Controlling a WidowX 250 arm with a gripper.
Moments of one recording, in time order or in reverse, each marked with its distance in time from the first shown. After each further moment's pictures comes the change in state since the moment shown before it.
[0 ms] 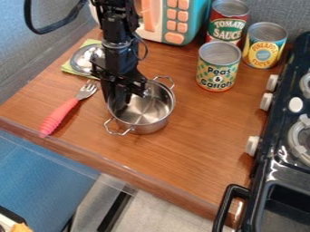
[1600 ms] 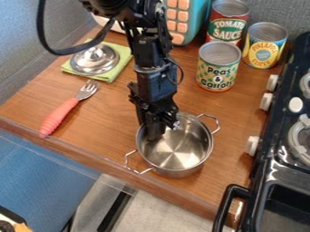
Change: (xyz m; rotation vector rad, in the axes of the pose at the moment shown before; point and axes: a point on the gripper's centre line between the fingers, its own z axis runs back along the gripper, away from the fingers) arm -0.020 -0.082 0.000 -0.180 0.004 -0.312
